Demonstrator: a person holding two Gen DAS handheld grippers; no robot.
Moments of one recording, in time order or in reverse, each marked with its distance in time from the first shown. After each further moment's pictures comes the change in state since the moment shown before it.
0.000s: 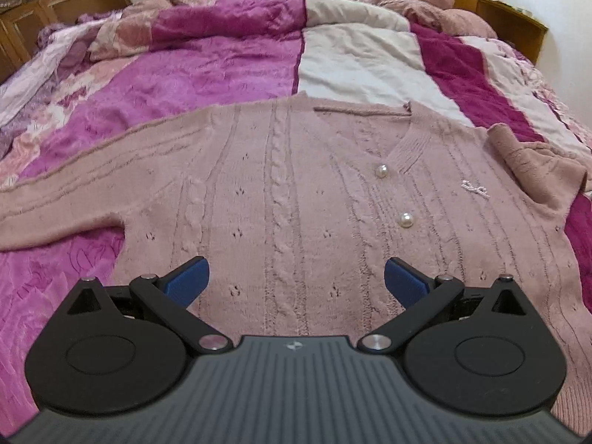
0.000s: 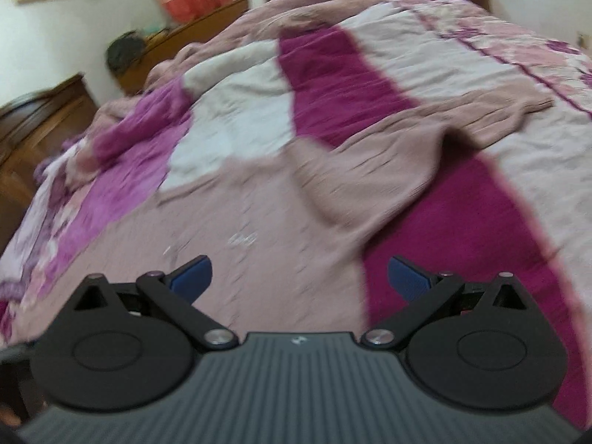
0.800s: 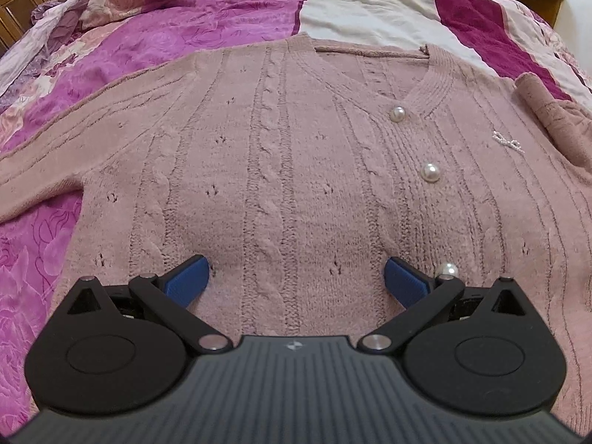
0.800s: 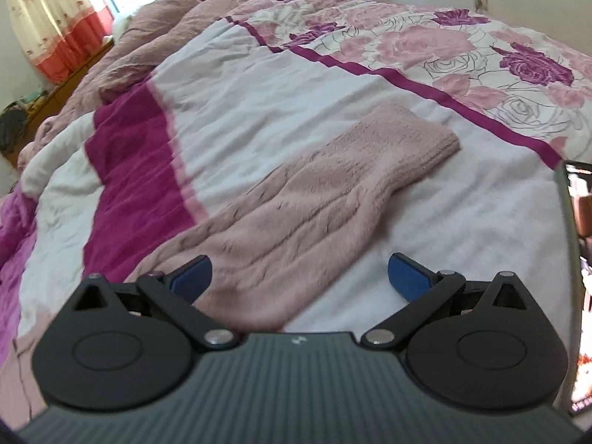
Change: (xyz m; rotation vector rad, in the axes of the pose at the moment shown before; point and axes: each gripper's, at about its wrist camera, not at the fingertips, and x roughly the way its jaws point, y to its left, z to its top) left arm 0.058 -0.011 -0.014 0.018 0.115 0.045; right arm 0.124 -0.160 0.101 0.234 -0.045 -0.247
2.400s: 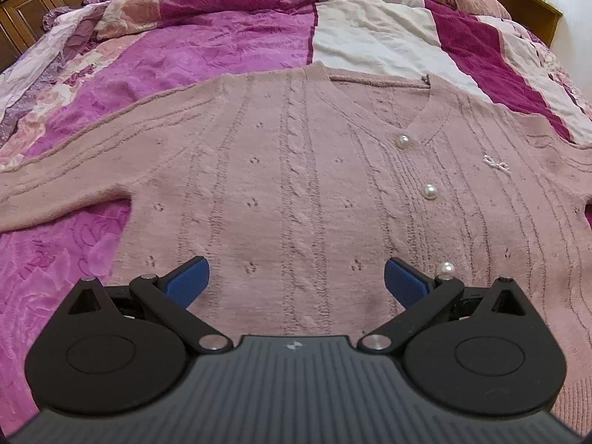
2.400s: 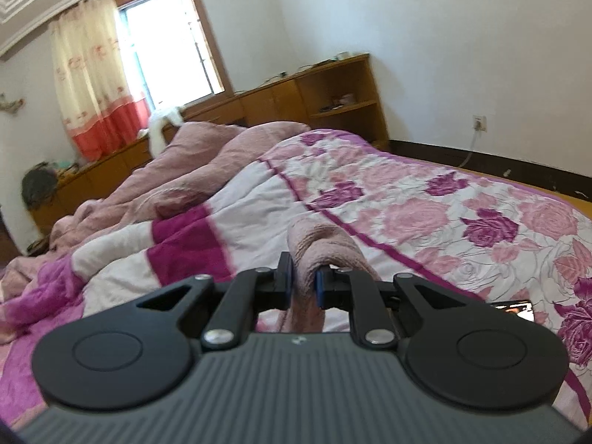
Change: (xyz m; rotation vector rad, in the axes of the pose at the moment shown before) left arm -0.045 0.023 0.000 -0.014 -0.050 -0.002; right arm -0.170 0.041 0.026 -0.085 -0.376 0.064
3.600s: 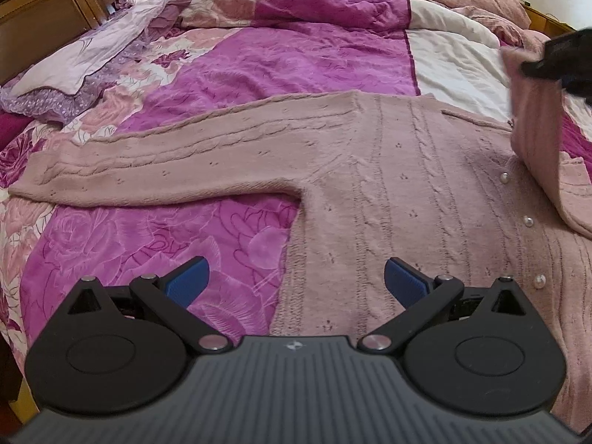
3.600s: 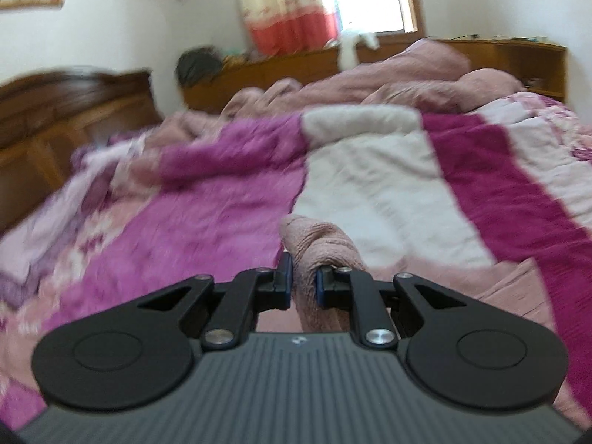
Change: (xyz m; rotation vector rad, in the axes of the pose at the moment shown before) left arm -0.033 0.111 -0.012 -0.148 -0.036 0.113; right arm -0.021 0.334 -0.195 -0.363 0.216 0.412
